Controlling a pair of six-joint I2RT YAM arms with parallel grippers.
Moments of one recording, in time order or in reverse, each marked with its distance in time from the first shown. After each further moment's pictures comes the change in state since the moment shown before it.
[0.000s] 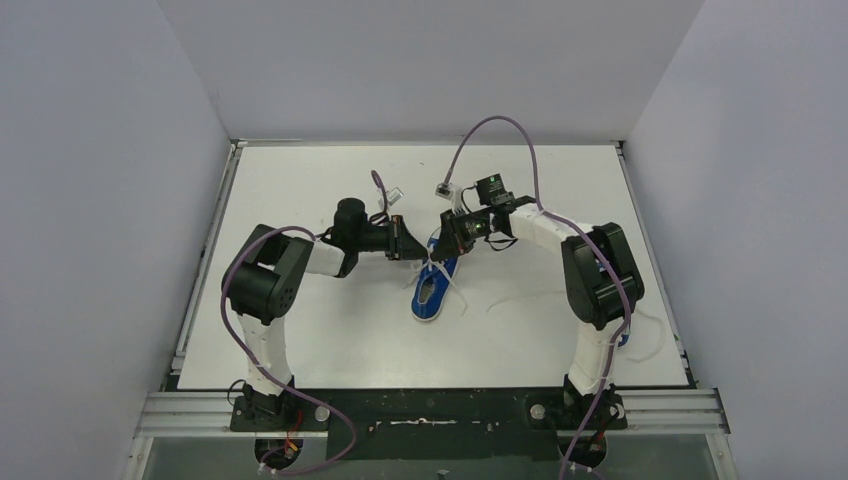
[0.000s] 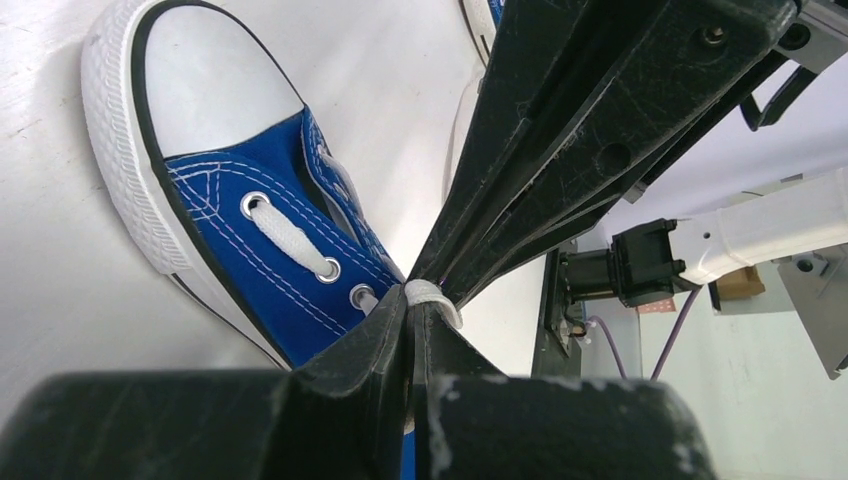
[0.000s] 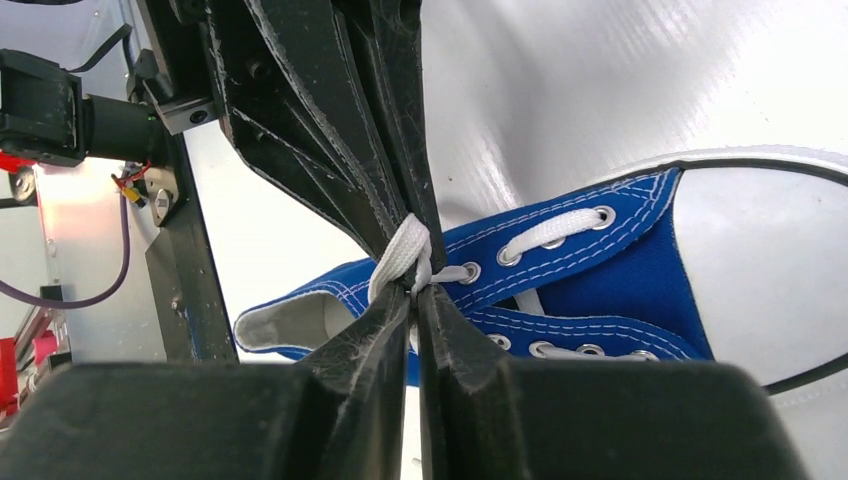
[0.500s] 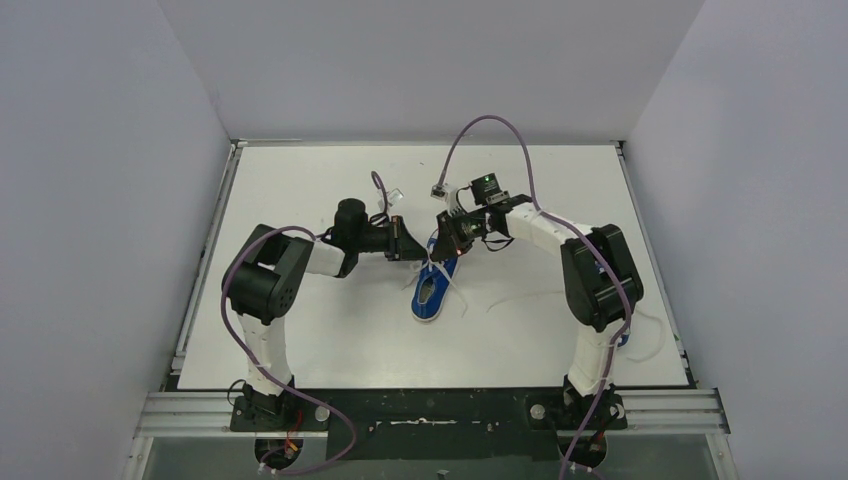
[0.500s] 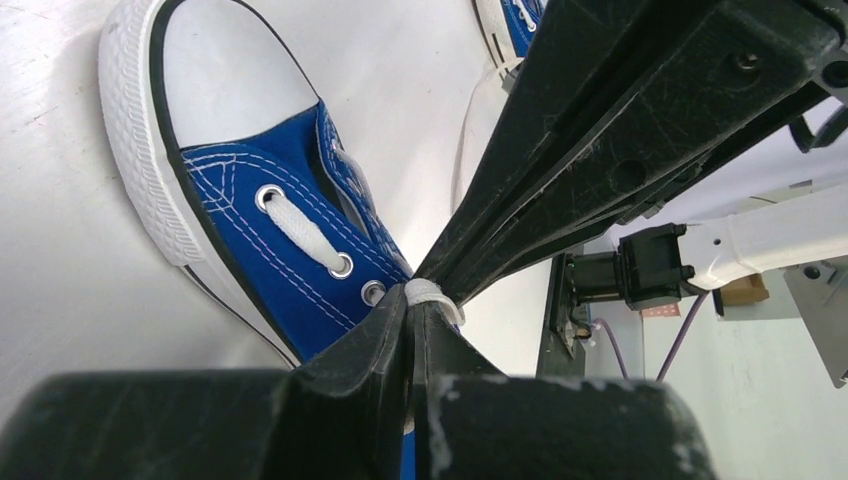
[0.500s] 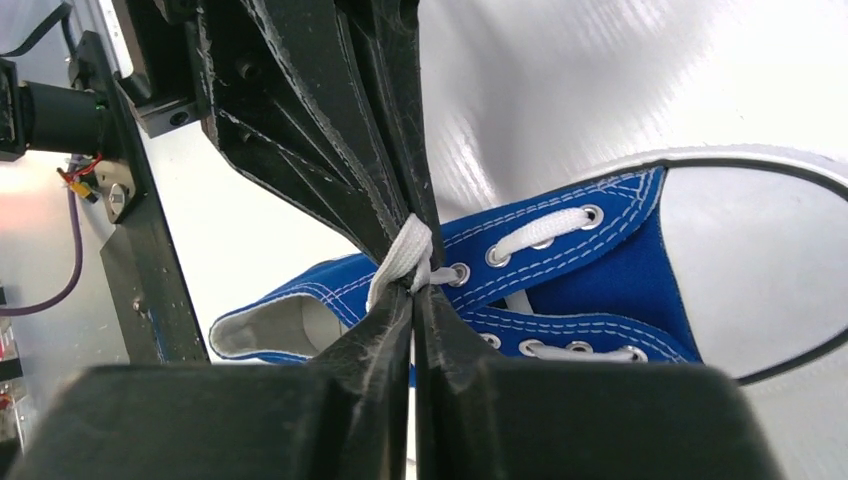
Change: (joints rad) left arm -0.004 0.000 0.000 -0.017 -0.014 0.011; right arm 0.027 -0.003 0.030 -0.054 0.081 -0.047
